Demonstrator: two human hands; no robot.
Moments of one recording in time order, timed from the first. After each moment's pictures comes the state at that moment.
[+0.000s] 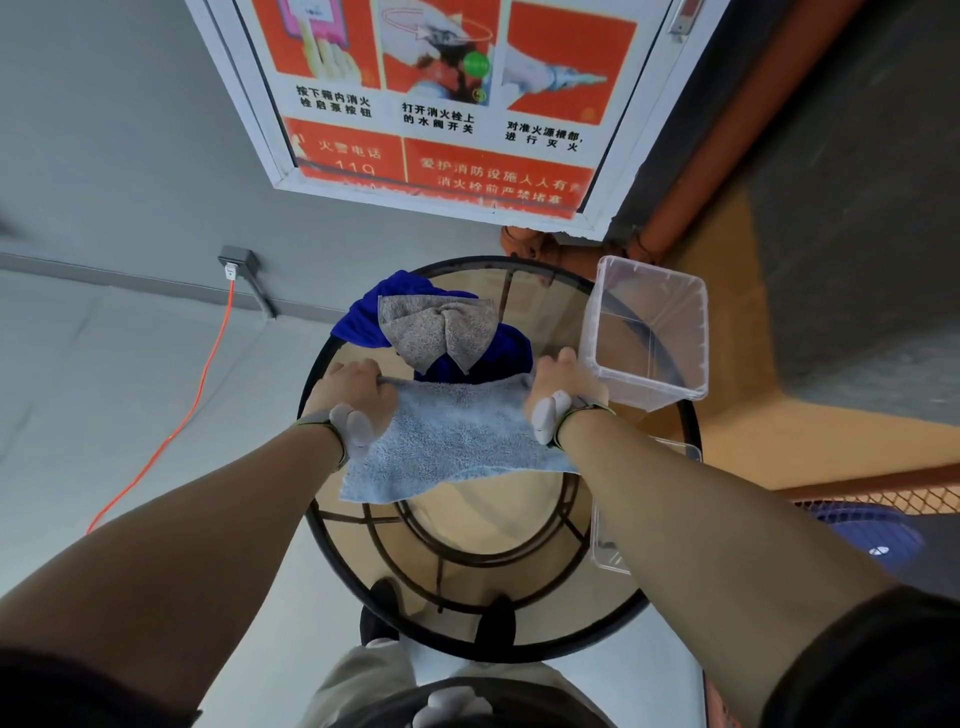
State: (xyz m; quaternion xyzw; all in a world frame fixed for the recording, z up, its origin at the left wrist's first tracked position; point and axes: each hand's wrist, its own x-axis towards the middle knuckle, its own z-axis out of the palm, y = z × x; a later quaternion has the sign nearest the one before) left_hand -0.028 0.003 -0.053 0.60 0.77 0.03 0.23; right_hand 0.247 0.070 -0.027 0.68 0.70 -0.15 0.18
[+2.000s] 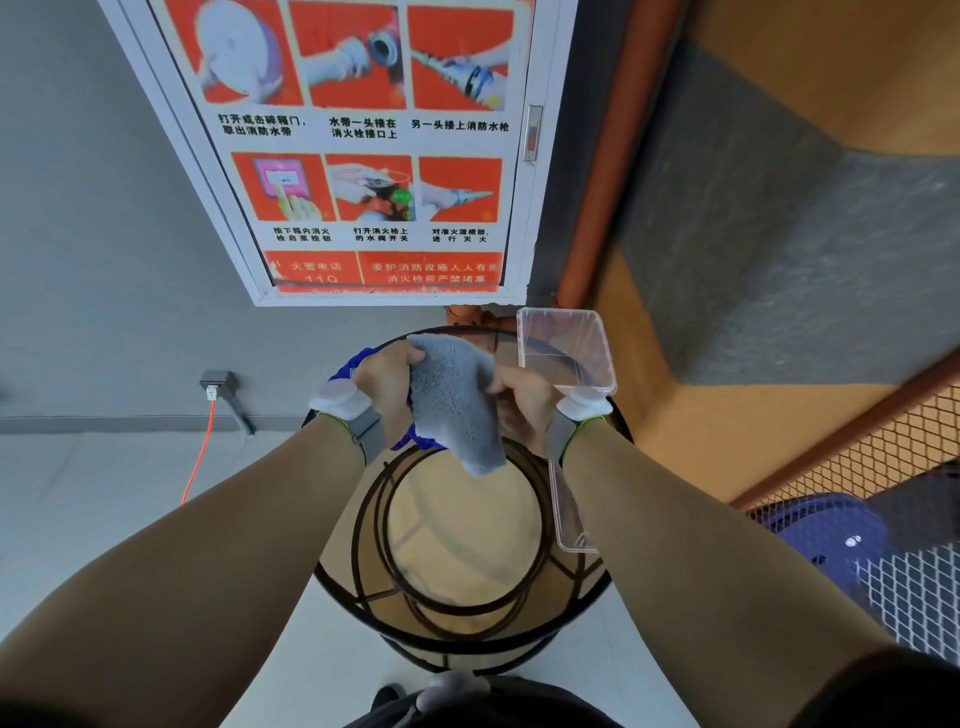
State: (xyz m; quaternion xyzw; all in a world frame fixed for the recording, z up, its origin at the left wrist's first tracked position) left_hand 0.089 -0.021 0.102 0.15 0.64 0.48 0.58; right_hand 0.260 -0.028 0.088 0.56 0.34 -0.68 -0.34
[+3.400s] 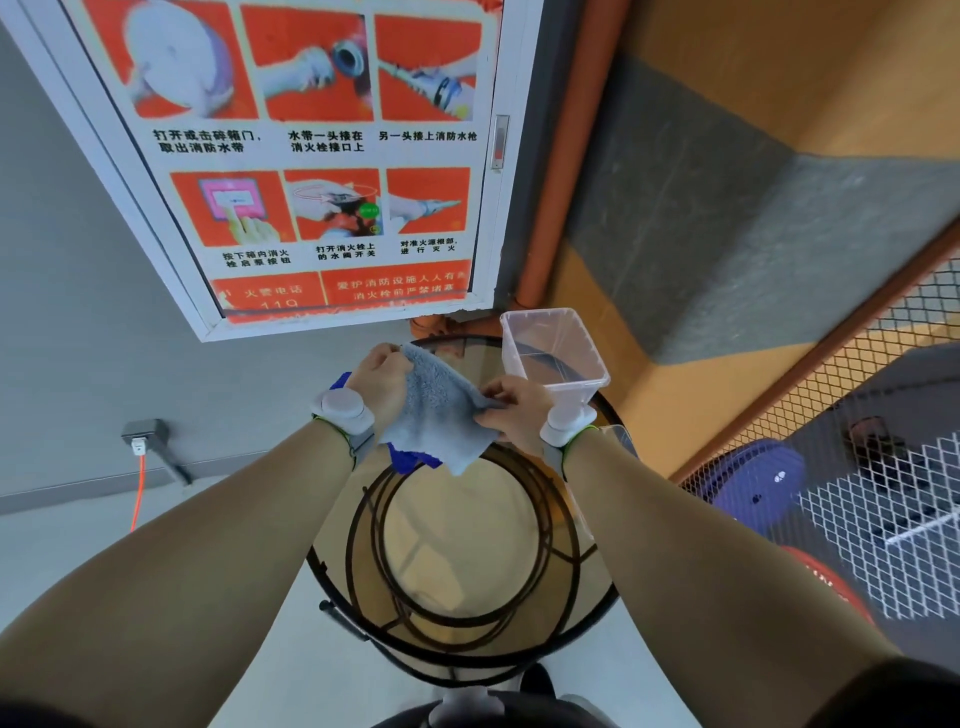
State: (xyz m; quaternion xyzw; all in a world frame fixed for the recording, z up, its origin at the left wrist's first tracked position) left_hand -0.001 0.037 0.069 0.52 0.56 0.37 0.53; right_hand 0.219 -0.027 0.075 0.67 0.55 -0.42 -0.27
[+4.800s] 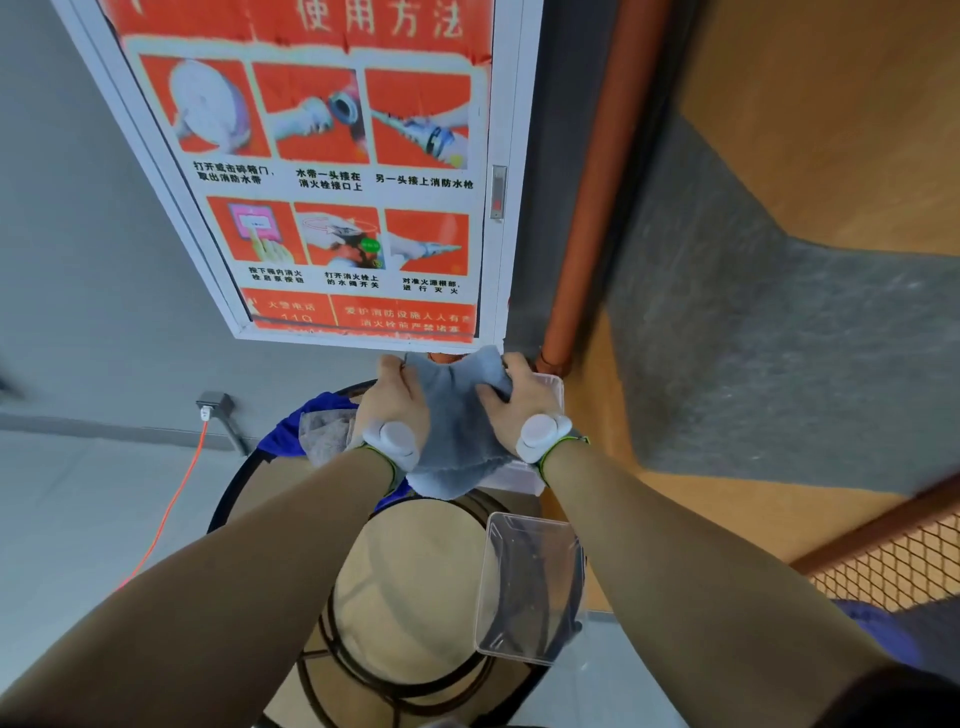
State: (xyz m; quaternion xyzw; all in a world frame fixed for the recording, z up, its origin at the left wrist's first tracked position) left_hand 0.194 0.056 0.088 0.50 0.78 0.35 0.17; right_hand 0.379 0.080 0.090 0.59 0.71 -0.25 -0.29
